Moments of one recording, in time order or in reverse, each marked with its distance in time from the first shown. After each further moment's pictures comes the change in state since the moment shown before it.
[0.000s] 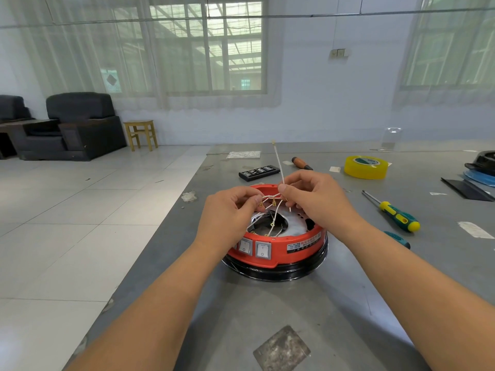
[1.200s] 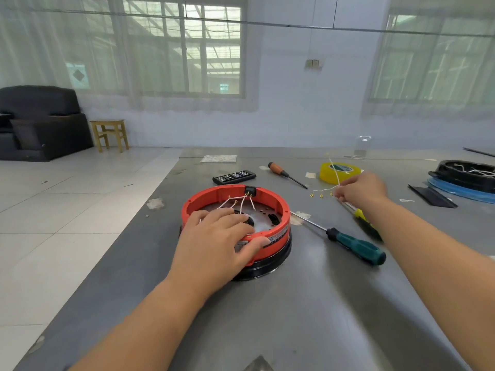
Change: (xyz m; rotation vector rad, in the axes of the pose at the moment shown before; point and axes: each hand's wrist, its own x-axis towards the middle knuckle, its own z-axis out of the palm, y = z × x) left_hand -0.020 -0.022 0.028 0.757 -0.026 0.449; right_hand 0.063 0.084 -0.123 -0.417 0.413 0.505
